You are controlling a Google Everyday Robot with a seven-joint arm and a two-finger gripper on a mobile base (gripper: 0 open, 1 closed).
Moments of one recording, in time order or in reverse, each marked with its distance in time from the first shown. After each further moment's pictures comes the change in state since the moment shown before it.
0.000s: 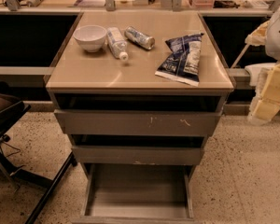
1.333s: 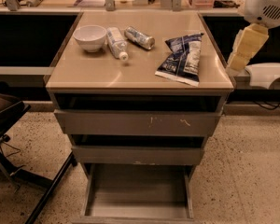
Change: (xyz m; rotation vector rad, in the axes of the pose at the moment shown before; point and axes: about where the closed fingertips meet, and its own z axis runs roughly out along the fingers) arm -0.007 -0.125 0.029 0.104 -0.011 0.093
